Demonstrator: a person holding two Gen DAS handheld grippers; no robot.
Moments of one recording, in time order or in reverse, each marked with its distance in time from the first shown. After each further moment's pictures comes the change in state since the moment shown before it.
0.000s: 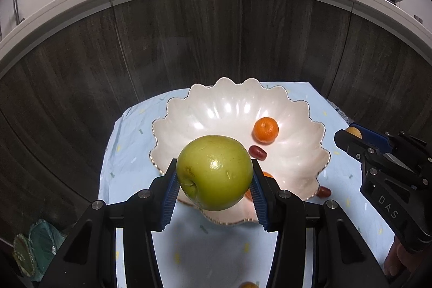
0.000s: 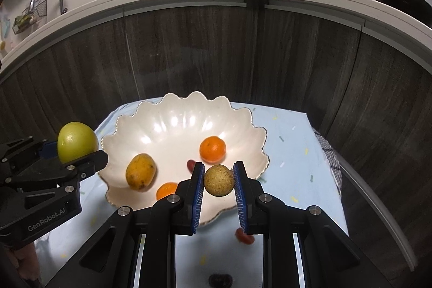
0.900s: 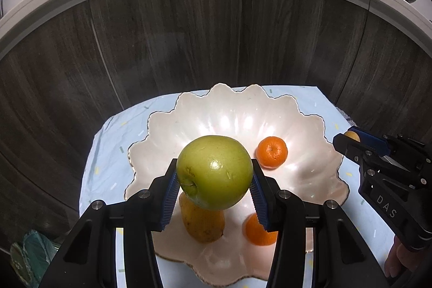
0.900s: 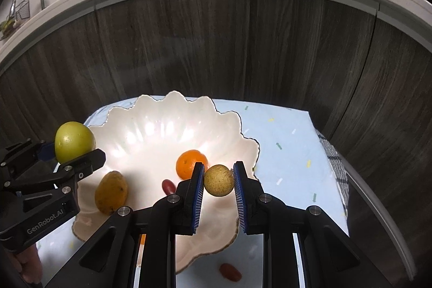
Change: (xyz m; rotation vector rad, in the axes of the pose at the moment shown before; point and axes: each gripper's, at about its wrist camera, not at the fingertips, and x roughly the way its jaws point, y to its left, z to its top) left arm 0.060 -0.004 0.032 -0.001 0.027 -0.024; right arm 0.067 -0.027 0.027 0.031 0.079 -0.010
